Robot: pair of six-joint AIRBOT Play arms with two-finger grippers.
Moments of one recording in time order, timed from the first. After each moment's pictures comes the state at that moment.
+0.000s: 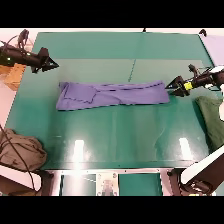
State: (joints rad) left arm 0.20 -1.72 1.76 0.77 -1.34 -1.45; right arm -0.42 -2.03 1.75 -0.89 1.47 1.37
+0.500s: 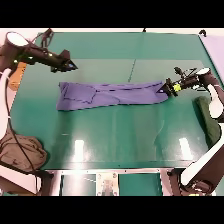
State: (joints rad) left arm -0.01 -1.72 1.76 0.79 -1.27 -1.44; right arm -0.34 -2.12 1.80 -0.85 1.48 1.31
